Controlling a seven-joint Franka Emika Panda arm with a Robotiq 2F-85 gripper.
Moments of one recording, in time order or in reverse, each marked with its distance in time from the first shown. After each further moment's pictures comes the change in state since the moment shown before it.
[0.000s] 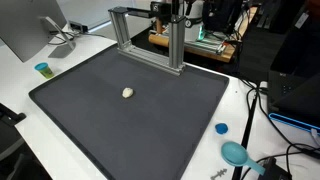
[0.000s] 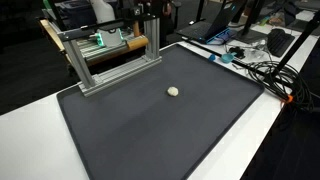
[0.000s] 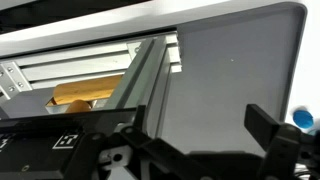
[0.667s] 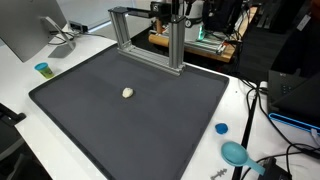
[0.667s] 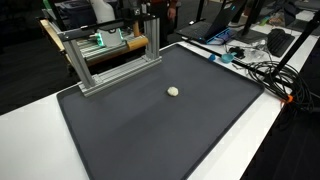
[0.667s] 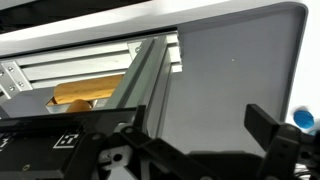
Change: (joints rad) arm 0.001 0.001 -0.002 0.000 -0.004 0.000 0.000
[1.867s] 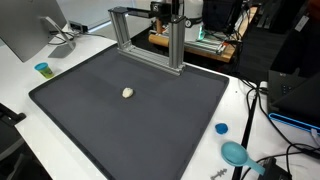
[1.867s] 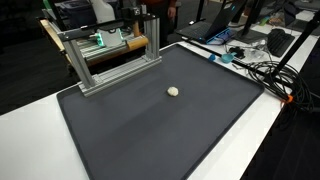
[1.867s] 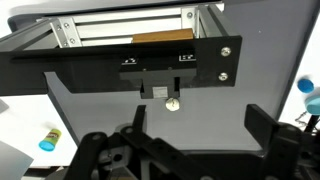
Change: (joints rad) arm -0.047 -0.245 -0.373 0.101 -0.115 -0.263 -0.406
